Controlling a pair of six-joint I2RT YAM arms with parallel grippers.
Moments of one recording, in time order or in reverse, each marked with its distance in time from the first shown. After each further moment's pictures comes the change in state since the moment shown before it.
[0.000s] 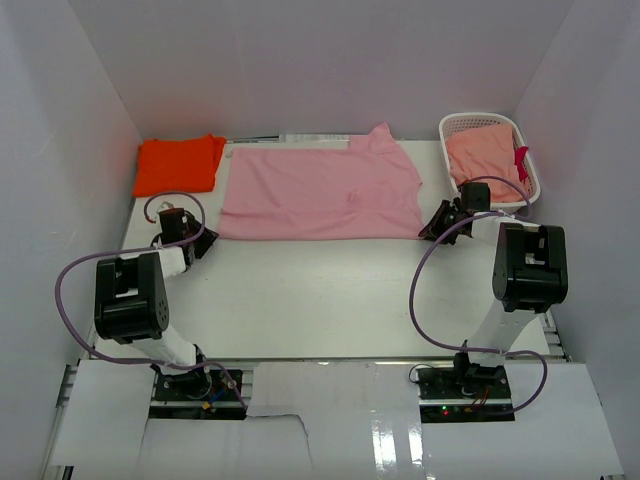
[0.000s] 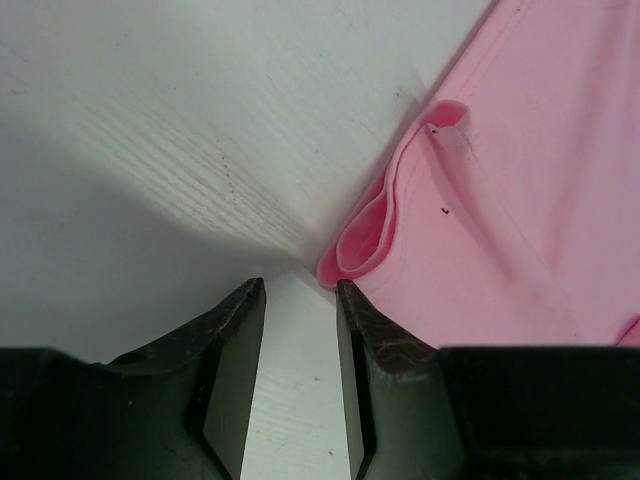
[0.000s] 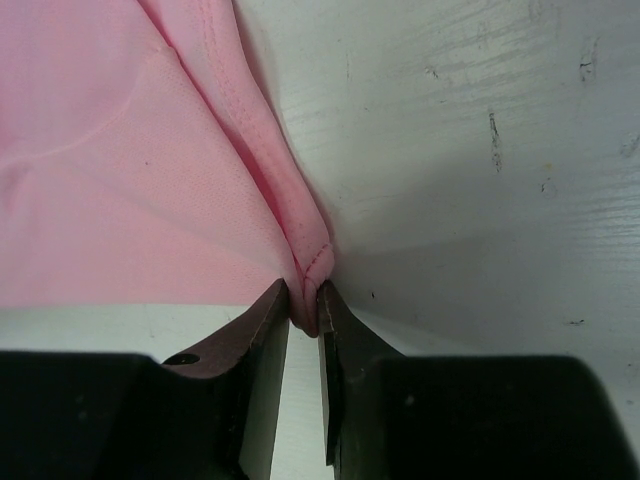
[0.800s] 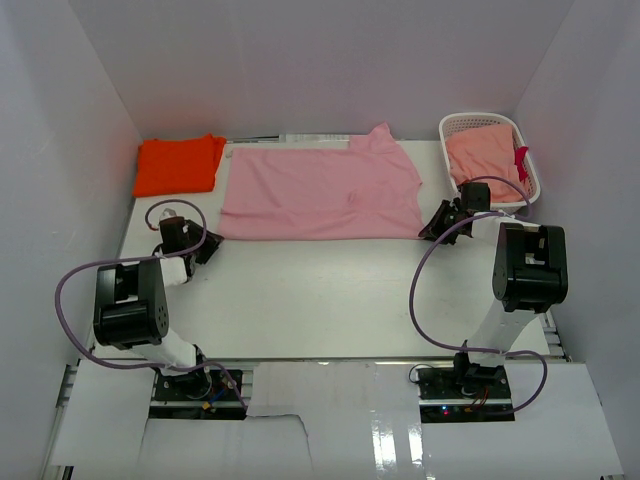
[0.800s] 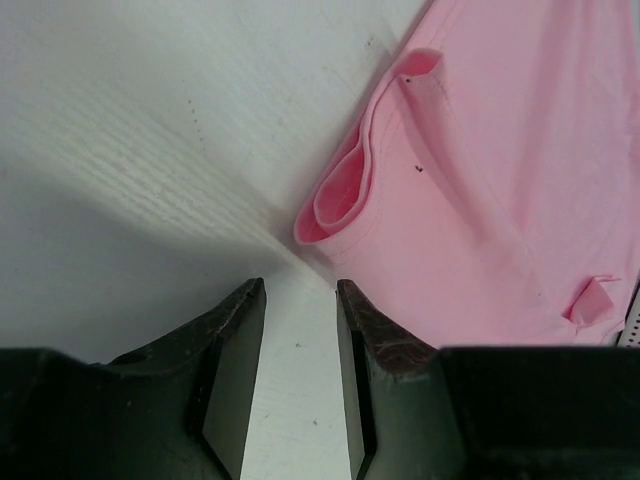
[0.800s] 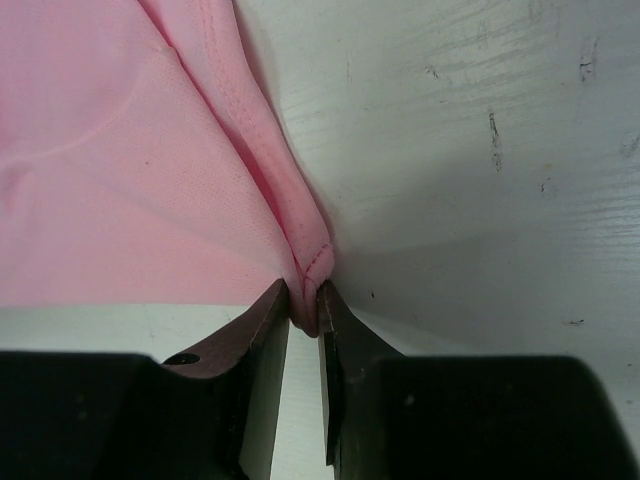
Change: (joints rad) left arm 0.001 -0.043 -0.108 0.122 0.085 -0.053; right arm 0.000 0.000 0.000 0.000 -0.001 -0.001
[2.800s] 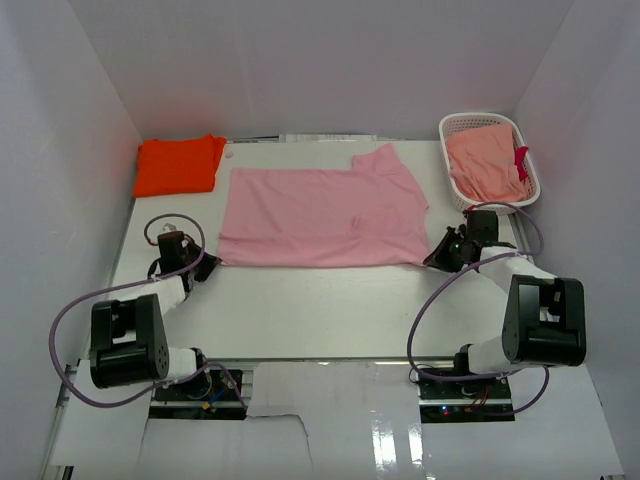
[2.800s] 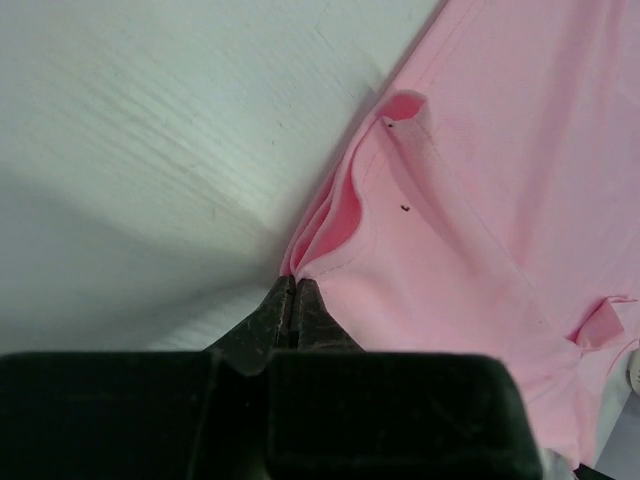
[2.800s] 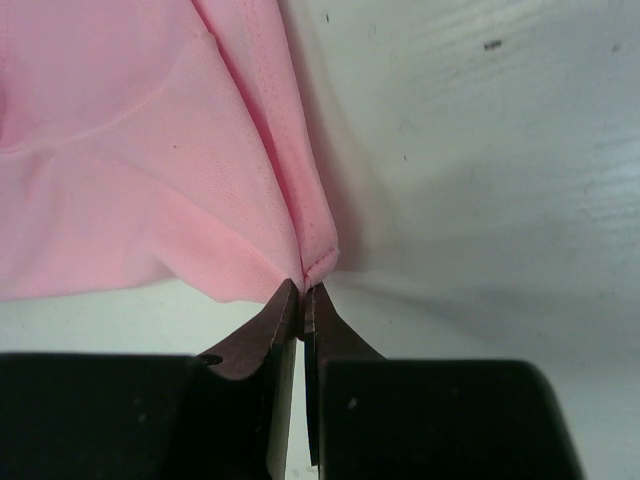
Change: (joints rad) left arm 0.000 -0.187 -0.116 -0.146 0.010 0.027; right arm 0.002 -0.343 -0.296 -0.065 0.023 0.000
